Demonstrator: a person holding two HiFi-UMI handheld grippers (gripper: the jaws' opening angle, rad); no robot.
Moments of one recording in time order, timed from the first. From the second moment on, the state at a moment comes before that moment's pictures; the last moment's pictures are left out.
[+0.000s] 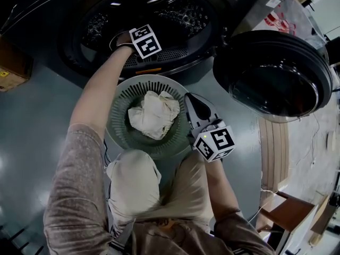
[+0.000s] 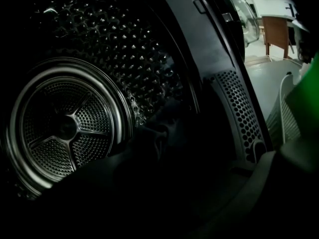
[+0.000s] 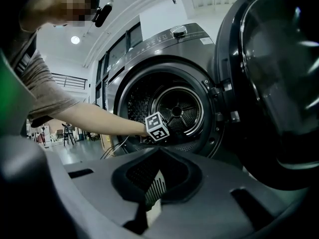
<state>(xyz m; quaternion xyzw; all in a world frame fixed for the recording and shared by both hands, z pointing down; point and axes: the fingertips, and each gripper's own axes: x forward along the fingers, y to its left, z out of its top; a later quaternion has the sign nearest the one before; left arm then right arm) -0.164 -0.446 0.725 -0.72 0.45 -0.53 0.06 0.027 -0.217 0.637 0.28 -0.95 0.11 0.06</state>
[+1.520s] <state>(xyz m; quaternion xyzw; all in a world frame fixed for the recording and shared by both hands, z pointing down) -0.054 -0.184 0.559 -0.83 0.49 -0.28 0.00 0.054 -0.188 0.563 0.26 -0.96 0.05 0.02</state>
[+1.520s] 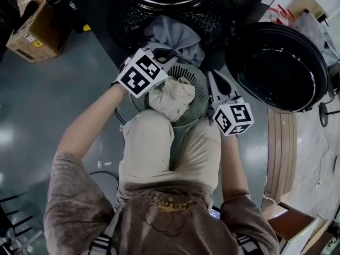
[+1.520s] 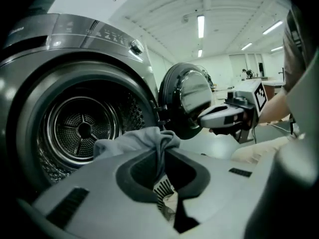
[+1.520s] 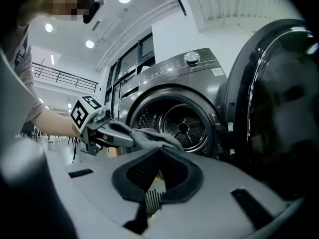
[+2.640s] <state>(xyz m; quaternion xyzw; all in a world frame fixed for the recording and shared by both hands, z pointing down) -0.019 -0.109 0.611 -0.84 0.41 -0.33 -0.11 0.056 -0.177 0.565 0.26 -0.96 0.05 0.02</state>
